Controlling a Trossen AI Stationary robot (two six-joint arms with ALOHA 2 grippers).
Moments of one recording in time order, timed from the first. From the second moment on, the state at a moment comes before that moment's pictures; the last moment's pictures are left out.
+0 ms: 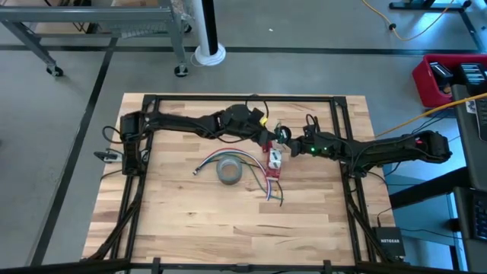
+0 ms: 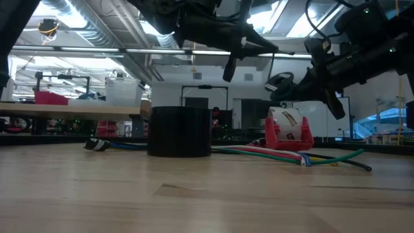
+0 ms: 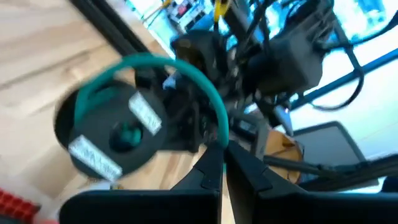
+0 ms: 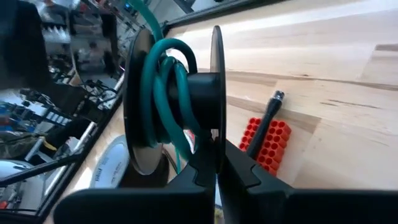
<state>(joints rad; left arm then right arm) 0.21 1.91 1.36 0.31 0.24 -0.83 -0.17 0.97 0.22 0.40 0.23 0.91</state>
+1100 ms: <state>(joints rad) 0.15 1.91 1.37 0.17 0.18 -0.72 -0.17 1.14 0.38 0.48 0.22 0.88</state>
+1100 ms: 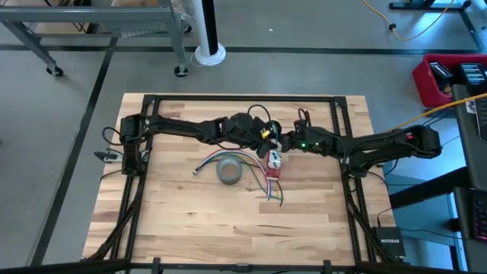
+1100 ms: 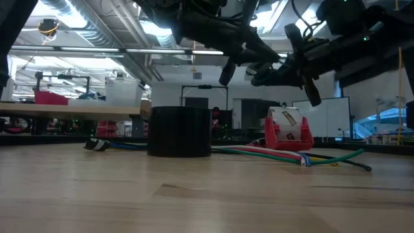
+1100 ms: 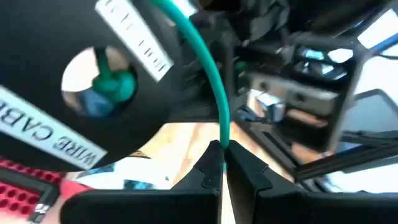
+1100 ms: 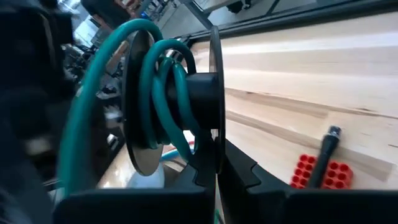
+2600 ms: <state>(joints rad) 0.10 1.91 1.37 0.02 0.05 -0.49 -0.17 1.20 0.40 0.58 0.05 0.94</state>
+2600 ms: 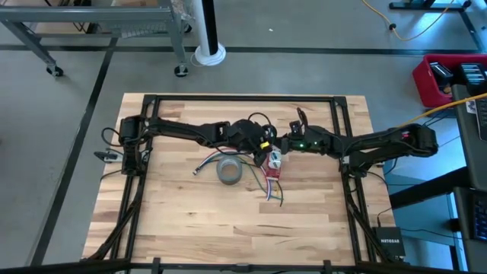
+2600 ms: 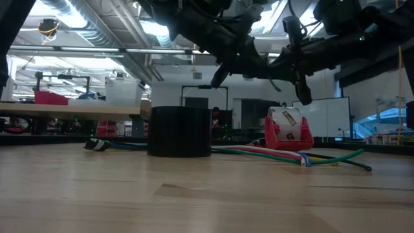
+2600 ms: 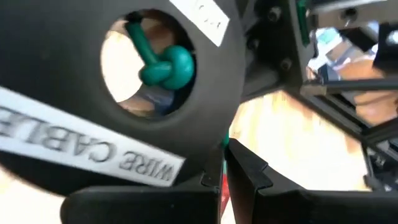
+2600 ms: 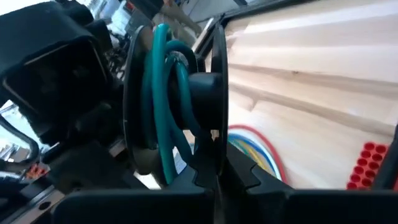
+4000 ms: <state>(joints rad) 0.06 1.90 1.37 0.01 0.00 -0.33 -0.17 1.03 0.40 0.32 -0.12 0.94</state>
